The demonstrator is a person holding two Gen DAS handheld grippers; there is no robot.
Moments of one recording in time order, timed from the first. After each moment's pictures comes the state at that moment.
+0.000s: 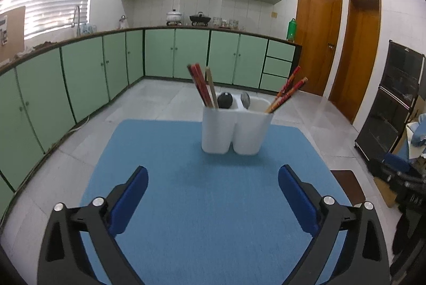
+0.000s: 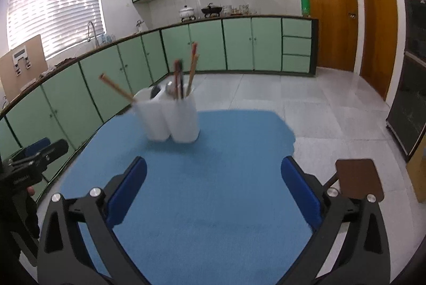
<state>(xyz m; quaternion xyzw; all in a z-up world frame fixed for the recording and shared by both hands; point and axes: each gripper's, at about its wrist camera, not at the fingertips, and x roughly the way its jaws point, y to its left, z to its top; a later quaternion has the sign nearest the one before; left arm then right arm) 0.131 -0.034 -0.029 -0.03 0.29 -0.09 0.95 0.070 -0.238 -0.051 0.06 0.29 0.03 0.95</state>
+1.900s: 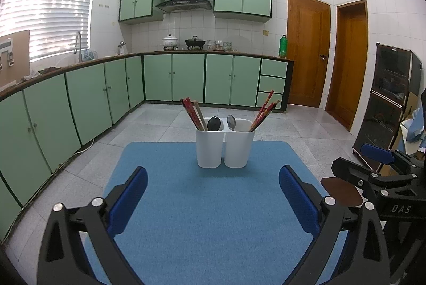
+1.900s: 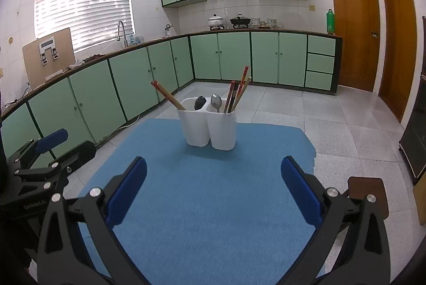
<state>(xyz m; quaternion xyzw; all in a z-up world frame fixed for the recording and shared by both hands) 0.060 -0.042 0.020 0.00 0.22 -0.09 0.97 0.034 -0.190 0.001 0.03 0.26 0.08 0.96</state>
